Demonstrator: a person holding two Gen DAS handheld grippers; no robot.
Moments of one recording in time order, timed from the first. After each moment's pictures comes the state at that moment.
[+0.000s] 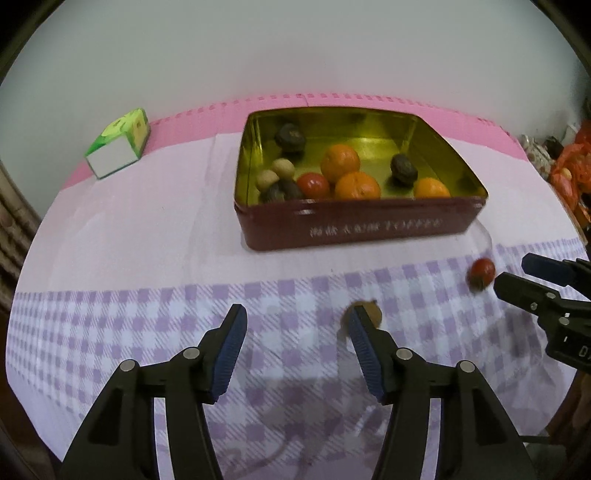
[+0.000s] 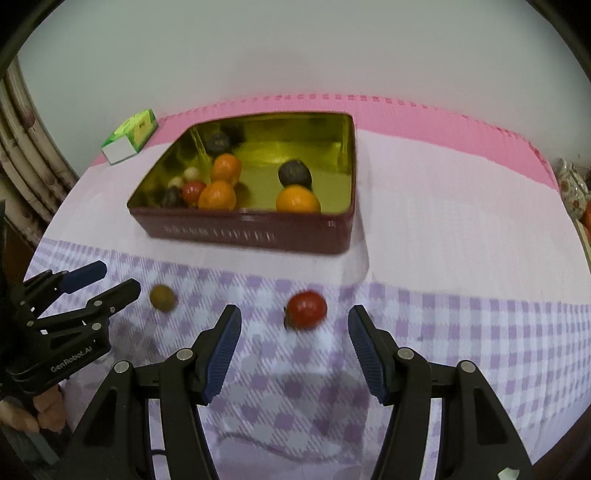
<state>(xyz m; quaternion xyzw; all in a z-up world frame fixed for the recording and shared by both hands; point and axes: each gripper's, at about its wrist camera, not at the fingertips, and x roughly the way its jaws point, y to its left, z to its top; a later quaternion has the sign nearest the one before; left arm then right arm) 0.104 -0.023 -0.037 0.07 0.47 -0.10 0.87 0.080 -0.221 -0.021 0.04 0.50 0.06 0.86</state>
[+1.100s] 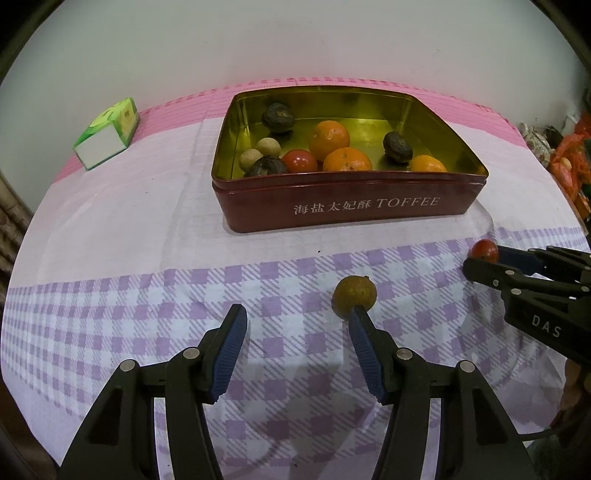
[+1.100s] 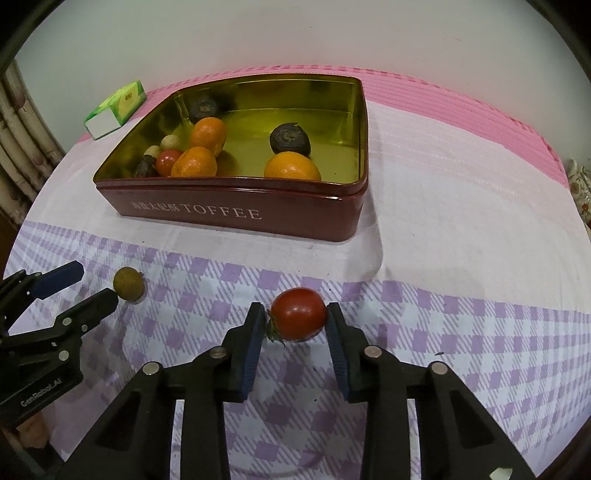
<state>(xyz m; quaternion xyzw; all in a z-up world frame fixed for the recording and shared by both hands) 0.108 -0.030 -0.054 0.07 0.49 -0.11 0.86 0.108 -0.215 -0.057 0.01 0.53 0.06 0.85</state>
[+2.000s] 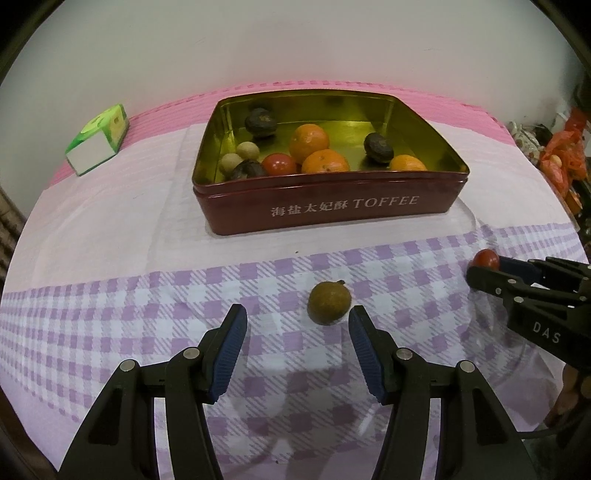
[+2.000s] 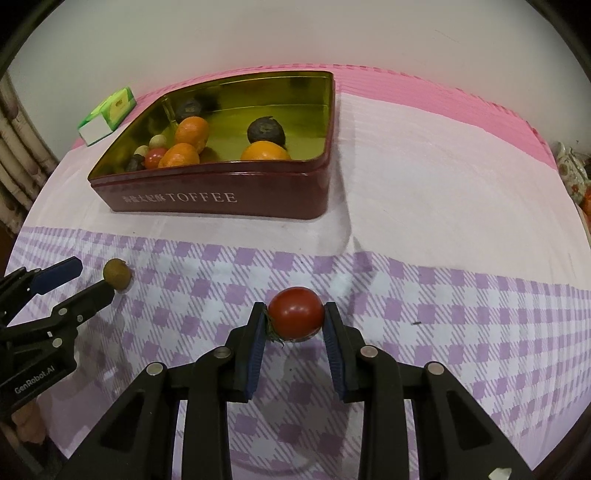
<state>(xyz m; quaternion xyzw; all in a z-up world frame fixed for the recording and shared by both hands) 0.102 -0.039 -0.051 0.07 0.48 -0.13 0.86 0.085 -0.233 -0.057 0.03 0.53 0.04 0.85</state>
